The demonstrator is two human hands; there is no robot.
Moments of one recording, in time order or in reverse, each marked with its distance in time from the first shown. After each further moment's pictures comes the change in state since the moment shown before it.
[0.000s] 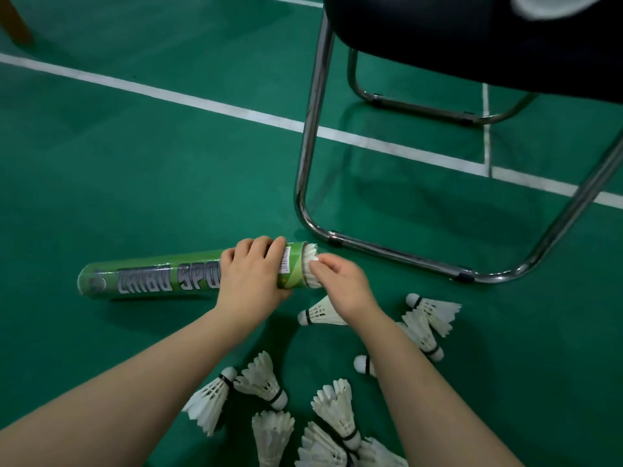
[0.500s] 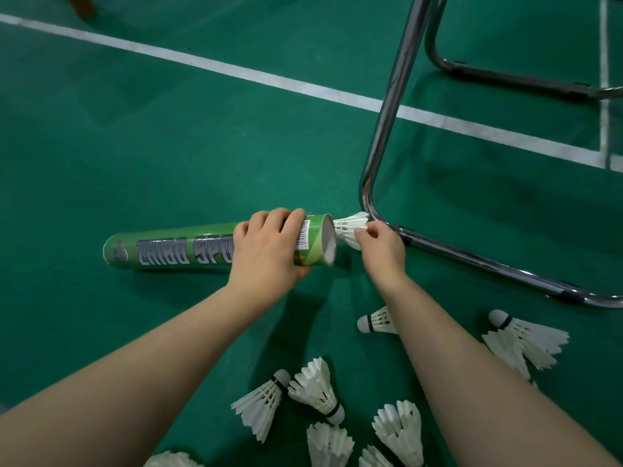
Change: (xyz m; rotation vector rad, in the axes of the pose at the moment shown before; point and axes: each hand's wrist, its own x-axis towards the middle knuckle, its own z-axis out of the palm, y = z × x) left_hand 0.015 -0.068 -0.003 -0.003 0.058 -0.079; right_hand 0.104 0.023 0.050 -0.204 0.253 0.073
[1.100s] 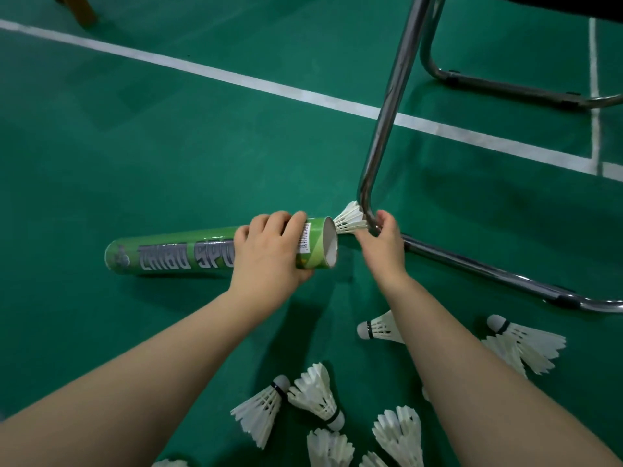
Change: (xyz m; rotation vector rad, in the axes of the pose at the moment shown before) left_hand 0.005 0.005 -0.001 0.025 0.082 0.022; right_hand 0.011 -0.003 -0.002 0.137 0.022 -0.007
